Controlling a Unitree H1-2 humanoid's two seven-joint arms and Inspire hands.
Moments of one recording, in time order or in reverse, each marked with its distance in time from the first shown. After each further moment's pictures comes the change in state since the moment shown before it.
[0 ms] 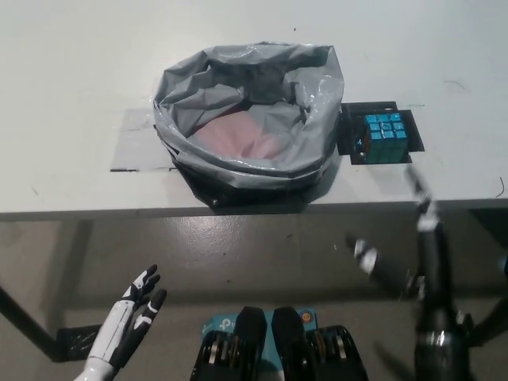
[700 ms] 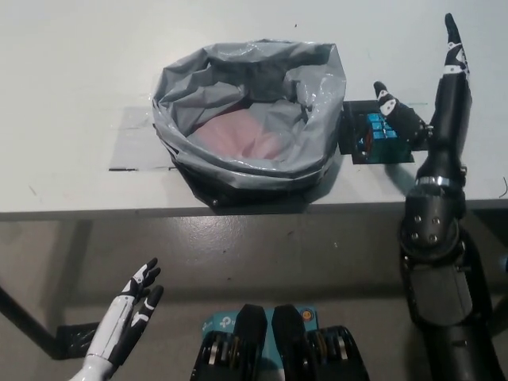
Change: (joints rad) left_arm -0.004 -0.001 0.004 -0.023 0.011 -0.026 0.000; right_arm -0.484 -0.012 -0.159 0.420 -0.021 0.204 -0.099
